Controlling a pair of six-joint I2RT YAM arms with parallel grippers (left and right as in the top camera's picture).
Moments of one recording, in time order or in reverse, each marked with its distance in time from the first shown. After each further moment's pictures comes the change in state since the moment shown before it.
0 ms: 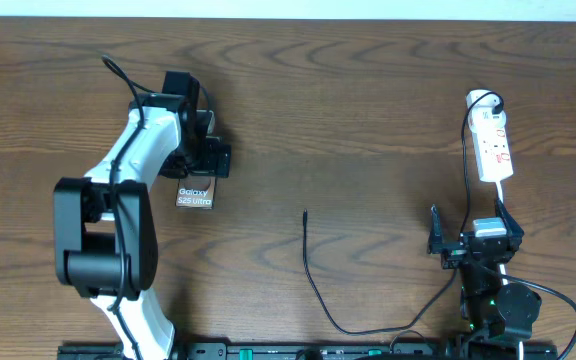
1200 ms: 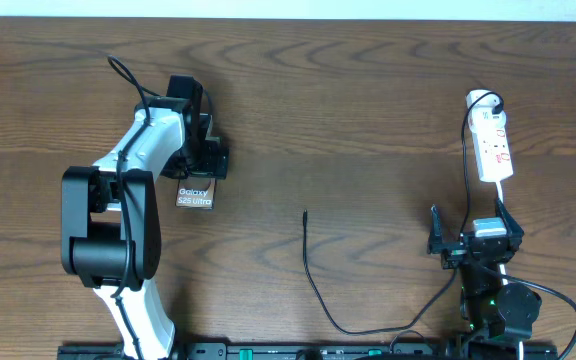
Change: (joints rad) left arm 0.000 0.050 -0.010 0.059 -0.085 0.000; right arm 0.000 0.000 0.000 0.000 0.000 0.000
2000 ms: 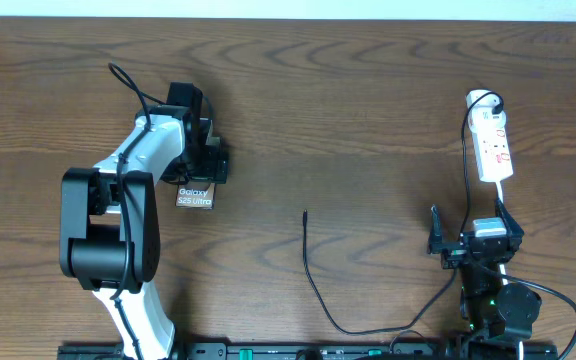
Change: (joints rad) left arm 0.000 -0.010 -0.062 0.063 0.005 0.000; right arm 0.000 0.000 0.000 0.000 0.000 0.000
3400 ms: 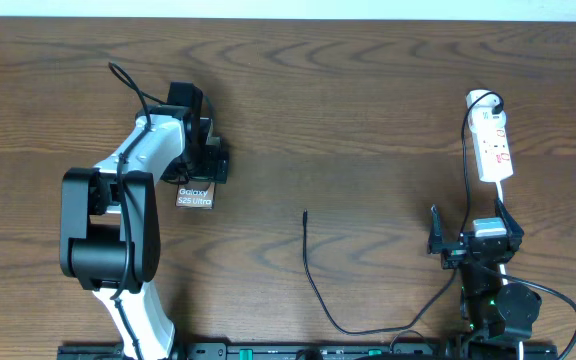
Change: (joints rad) left arm 0.000 0.000 0.000 0.000 0.005 0.000; right arm 0.000 0.000 0.000 0.000 0.000 0.000
